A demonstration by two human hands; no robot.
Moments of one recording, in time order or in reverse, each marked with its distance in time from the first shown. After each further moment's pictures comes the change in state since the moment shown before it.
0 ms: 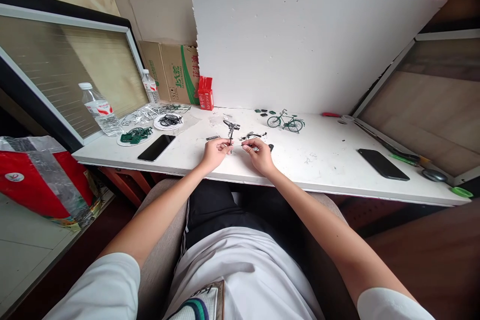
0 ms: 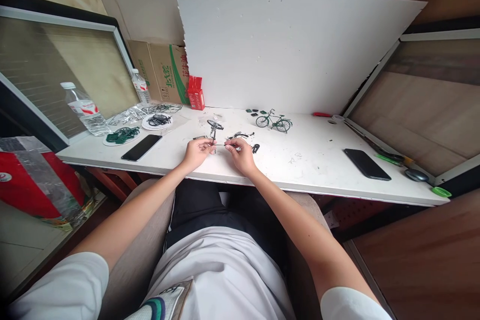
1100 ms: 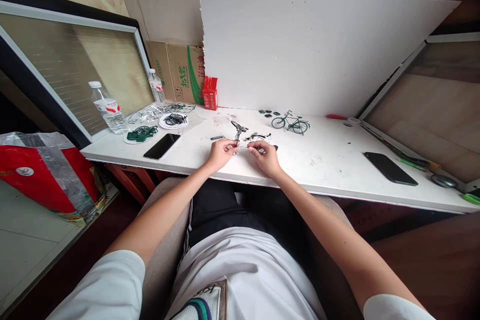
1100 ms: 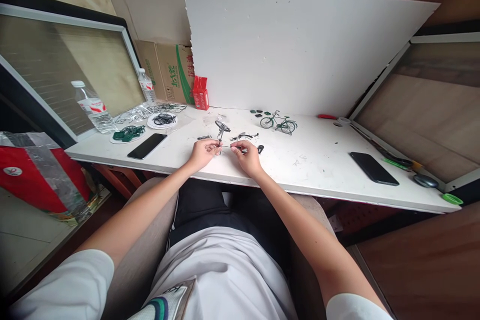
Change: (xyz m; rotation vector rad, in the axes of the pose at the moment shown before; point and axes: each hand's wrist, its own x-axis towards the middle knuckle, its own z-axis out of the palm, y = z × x) left_hand 0.000 -0.002 0.001 0.073 -0.035 0.015; right_hand -0.002 0.003 -0.005 -0.009 -0.003 0.022
